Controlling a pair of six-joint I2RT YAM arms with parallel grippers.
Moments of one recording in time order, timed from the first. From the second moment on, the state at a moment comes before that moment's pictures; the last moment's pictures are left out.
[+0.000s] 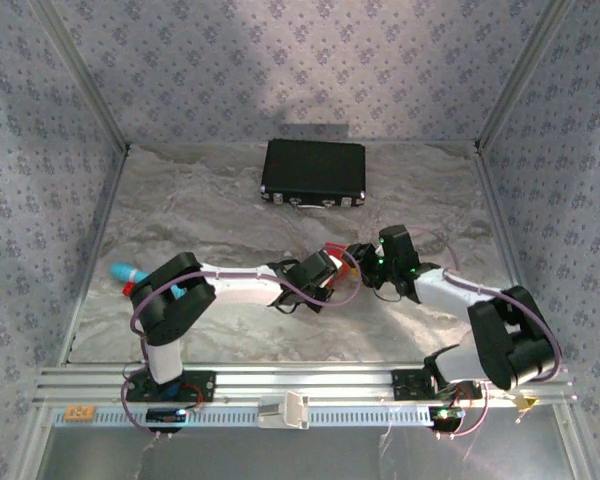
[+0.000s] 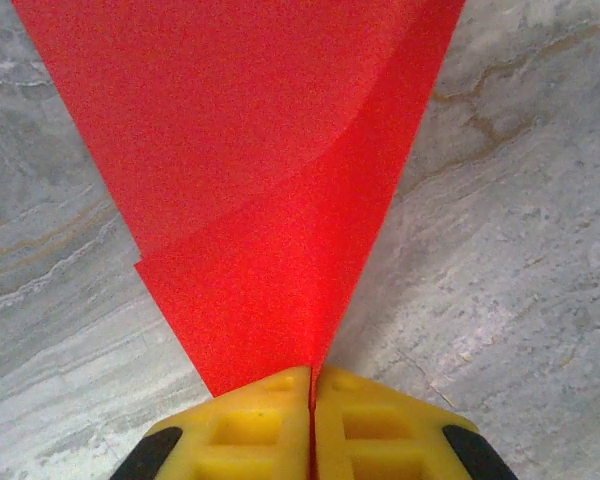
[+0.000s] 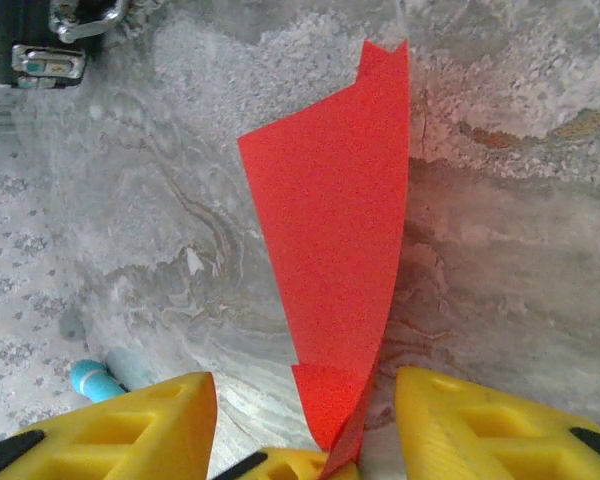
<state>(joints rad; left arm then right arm) -1.06 1.83 1.02 -0.22 -0.11 -0.34 0.40 1.38 0.53 0.09 -0.36 1.13</state>
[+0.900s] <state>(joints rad) -1.14 1.80 1.06 -0.30 -0.28 -0.27 0.41 1.46 0.49 0.22 -0.38 1.25</state>
